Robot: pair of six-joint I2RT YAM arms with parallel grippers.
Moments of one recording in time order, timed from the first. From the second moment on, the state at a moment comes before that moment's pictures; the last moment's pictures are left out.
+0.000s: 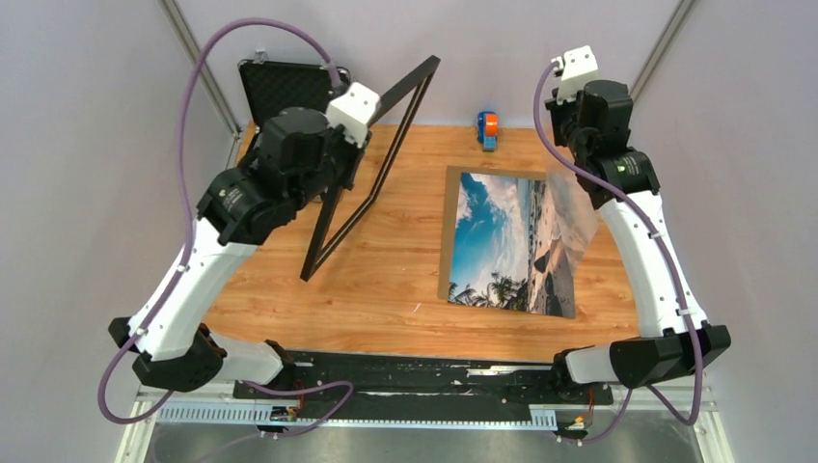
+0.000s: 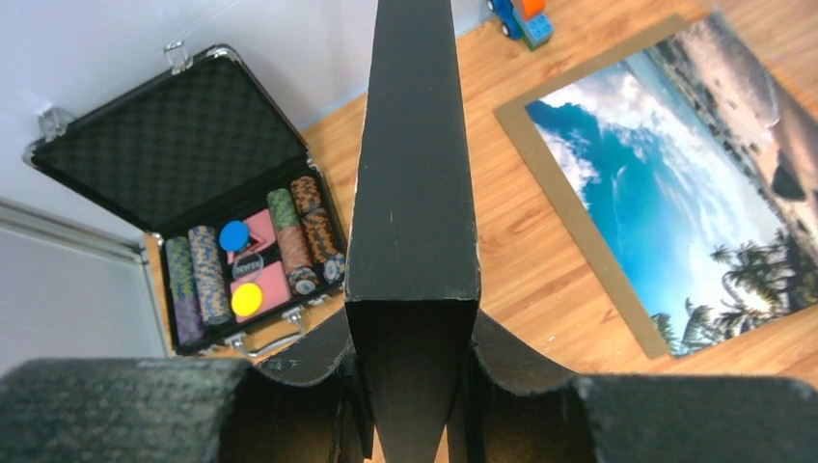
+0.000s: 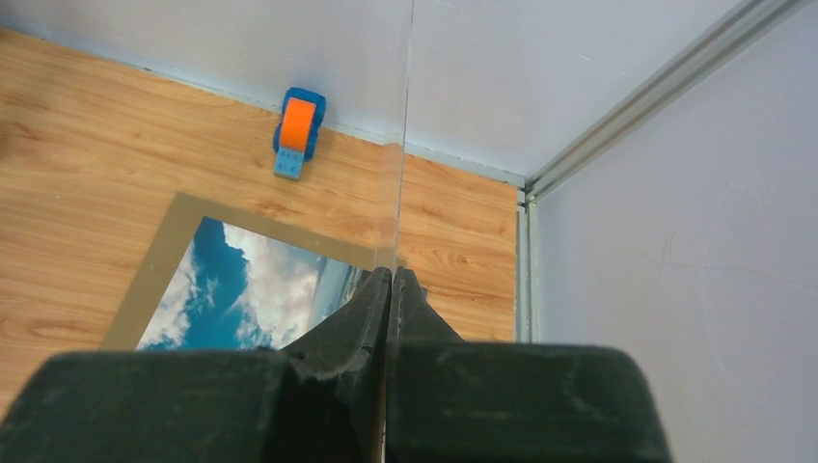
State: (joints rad) left arm -0.74 1.33 1.92 -0.94 -0.30 0.11; right arm 0.22 1.38 1.66 -0.53 0.22 -0.28
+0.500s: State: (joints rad) left arm -1.02 1.58 1.88 -0.85 -0.49 0.23; right arm 0.05 1.32 1.65 -0.53 0.18 -0.25
